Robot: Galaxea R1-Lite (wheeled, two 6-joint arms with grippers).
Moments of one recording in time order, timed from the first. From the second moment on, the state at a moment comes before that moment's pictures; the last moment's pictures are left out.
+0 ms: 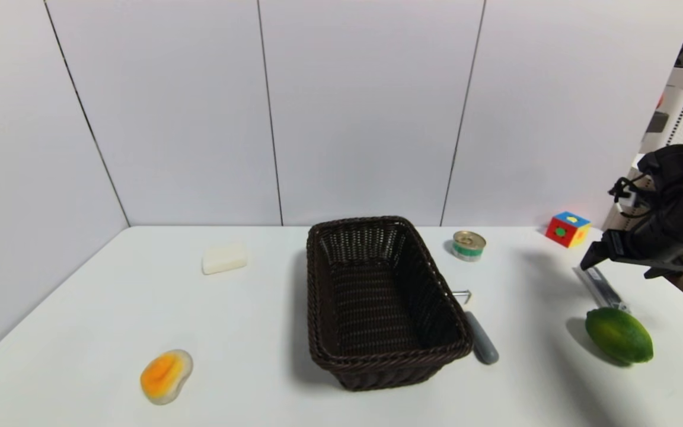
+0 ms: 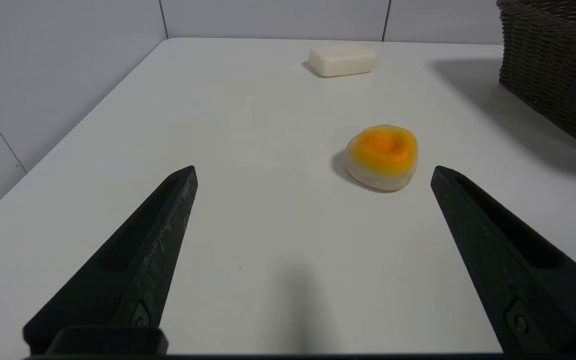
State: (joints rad) left arm 0.00 0.00 0.00 0.00 0.01 -0.04; right arm -0.27 2.06 -1.56 0.63 -0.01 -0.04
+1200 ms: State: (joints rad) left arm 0.00 0.00 0.00 0.00 0.01 -0.04; right arm -0.27 2.18 -1.58 0.64 -0.01 -0.03
